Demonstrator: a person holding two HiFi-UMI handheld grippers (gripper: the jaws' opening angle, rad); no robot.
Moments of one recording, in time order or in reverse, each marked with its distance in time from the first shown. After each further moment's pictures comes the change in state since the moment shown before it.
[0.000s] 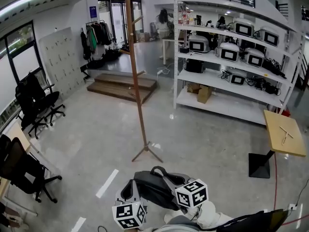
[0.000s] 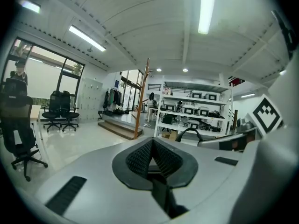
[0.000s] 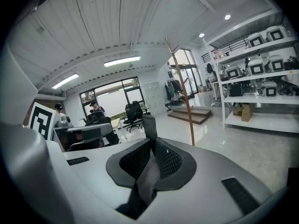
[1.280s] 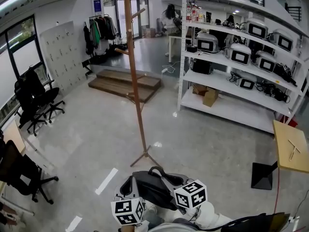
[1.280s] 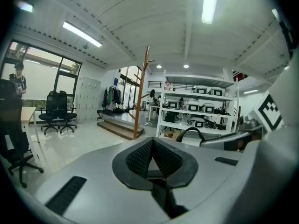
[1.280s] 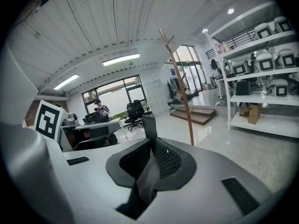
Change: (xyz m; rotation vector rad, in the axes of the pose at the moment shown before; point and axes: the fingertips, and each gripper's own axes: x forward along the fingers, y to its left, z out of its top) left arm 0.143 0.008 0.017 0.024 0.028 0.018; right arm 0.088 -0.089 0.043 -0.011 0.025 0.060
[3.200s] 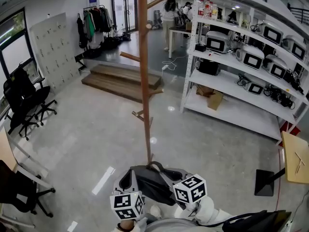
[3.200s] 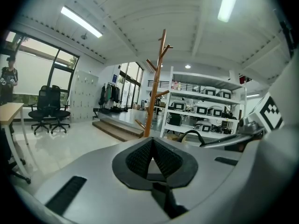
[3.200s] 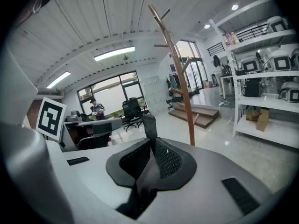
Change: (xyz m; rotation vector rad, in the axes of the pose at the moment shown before) left arm 0.203 0.118 0.062 -0.031 0.009 -0.043; right arm 0.202 -0.076 0.093 -0.010 0.045 -0.010
